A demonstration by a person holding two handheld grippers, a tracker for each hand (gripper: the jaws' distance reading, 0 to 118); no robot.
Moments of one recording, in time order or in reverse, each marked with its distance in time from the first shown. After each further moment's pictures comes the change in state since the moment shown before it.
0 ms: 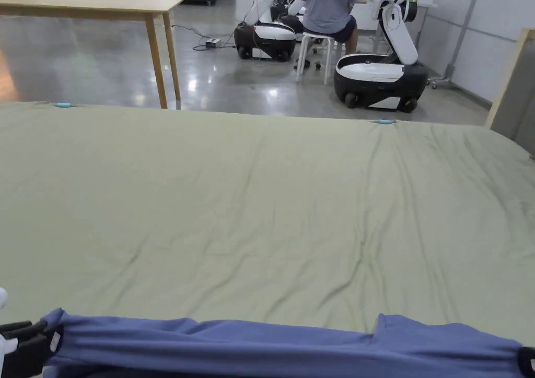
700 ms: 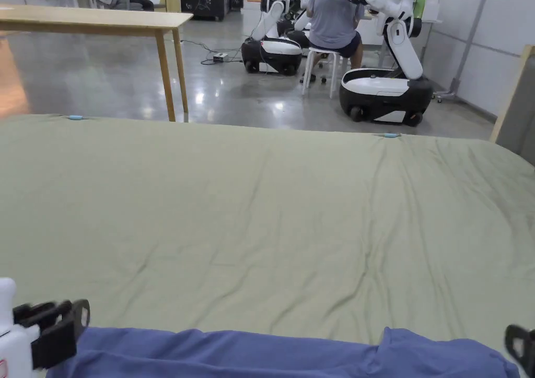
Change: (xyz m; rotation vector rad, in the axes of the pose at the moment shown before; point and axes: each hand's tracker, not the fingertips) left arm 0.053 0.015 0.039 0.291 0.092 0.095; right arm -0.065 0.013 0.020 0.344 -0.163 0.058
